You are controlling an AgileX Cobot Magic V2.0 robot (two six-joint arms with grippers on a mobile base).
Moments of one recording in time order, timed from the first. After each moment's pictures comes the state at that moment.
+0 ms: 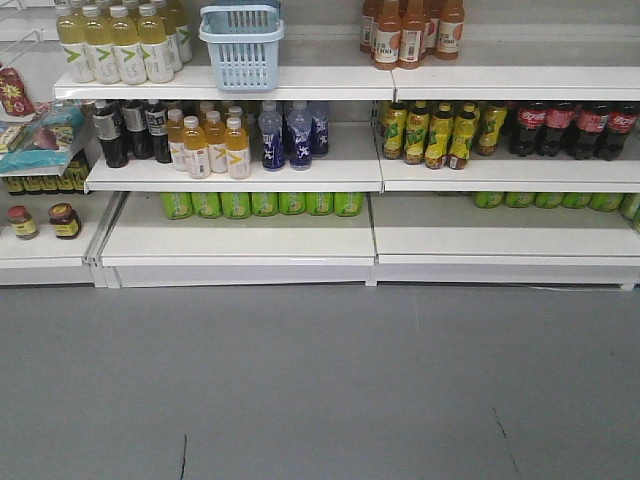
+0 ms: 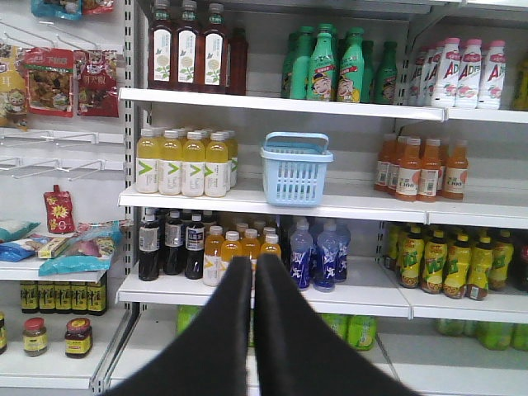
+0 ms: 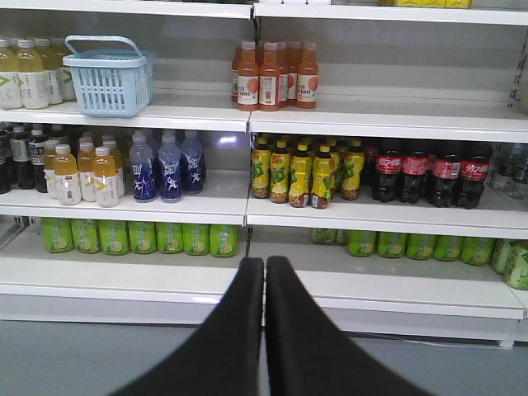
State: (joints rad) left arm 0.04 -0.01 0.03 0.11 -0.04 -0.25; right arm 0.06 -0.01 0.03 -0.35 0.15 0.29
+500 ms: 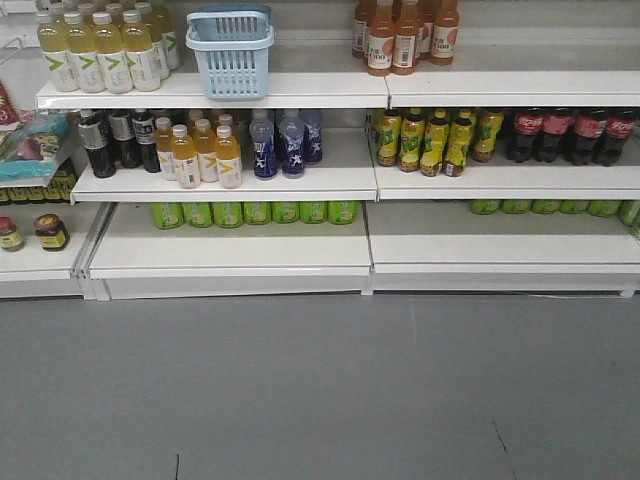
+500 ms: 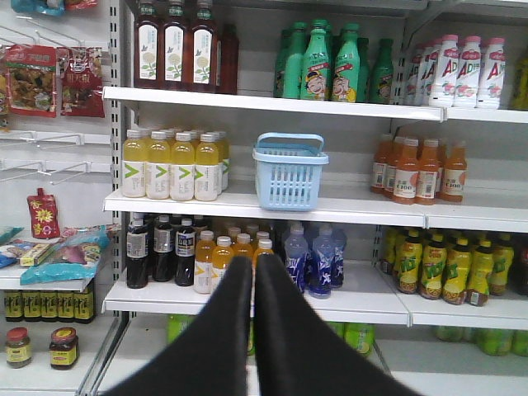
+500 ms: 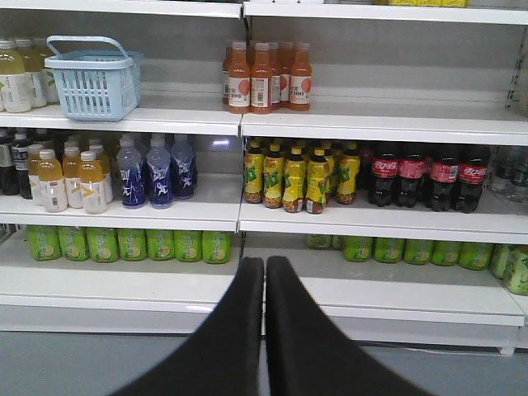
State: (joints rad) left arm 0.04 -0.01 0.03 0.11 -0.04 -0.25; right arm 0.06 -0.01 0.03 -0.35 0.15 0.29
